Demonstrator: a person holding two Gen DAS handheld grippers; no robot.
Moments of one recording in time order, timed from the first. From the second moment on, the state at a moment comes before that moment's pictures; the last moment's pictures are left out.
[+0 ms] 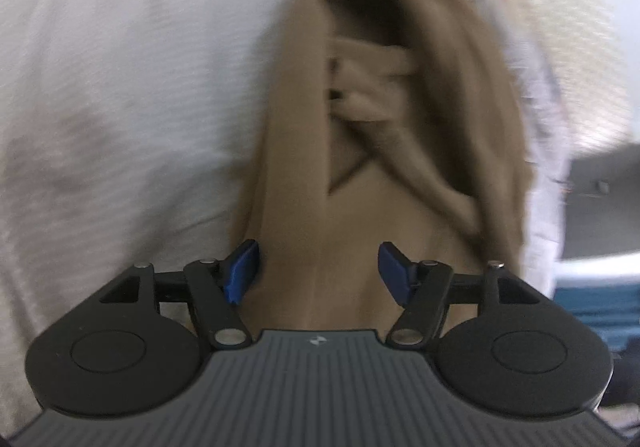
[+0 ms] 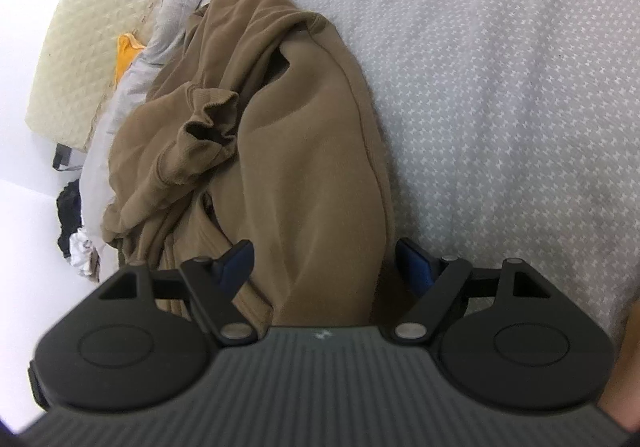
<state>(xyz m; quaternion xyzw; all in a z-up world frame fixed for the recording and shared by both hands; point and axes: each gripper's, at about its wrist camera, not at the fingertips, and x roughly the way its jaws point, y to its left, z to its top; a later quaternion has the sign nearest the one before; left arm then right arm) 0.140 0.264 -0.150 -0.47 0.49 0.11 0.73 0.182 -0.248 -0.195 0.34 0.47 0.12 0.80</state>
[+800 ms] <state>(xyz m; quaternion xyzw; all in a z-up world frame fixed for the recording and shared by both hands) 0.146 0.229 -0.111 -0.40 0.49 0.02 0.77 0.181 -0.231 -0.199 0.38 0.47 0.23 0.76</state>
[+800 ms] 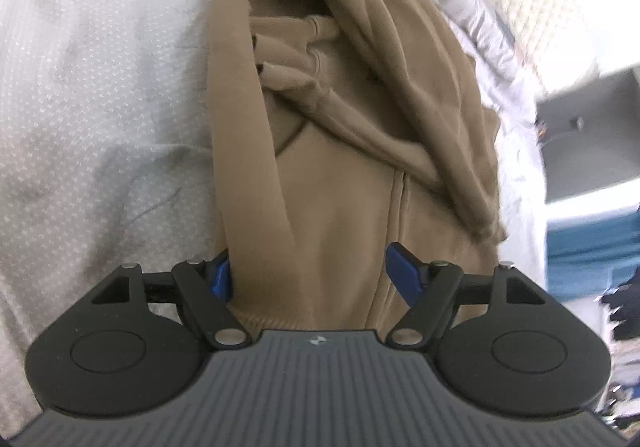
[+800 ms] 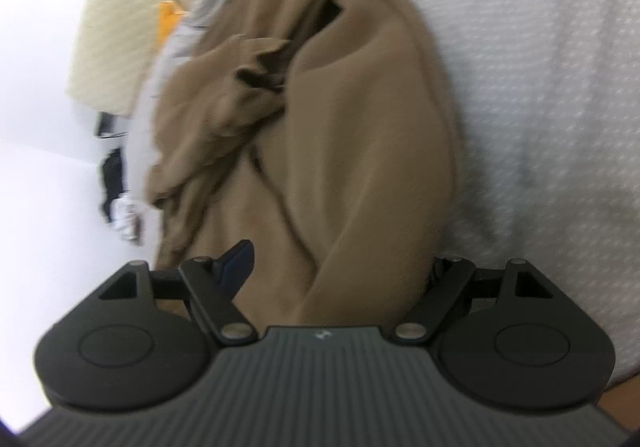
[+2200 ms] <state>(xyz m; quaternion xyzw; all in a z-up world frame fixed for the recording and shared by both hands) 0.119 0.243 -0.039 -0.42 0.42 0.08 0.80 0.168 -0.242 -0.157 0.39 0.35 0.33 0.78</state>
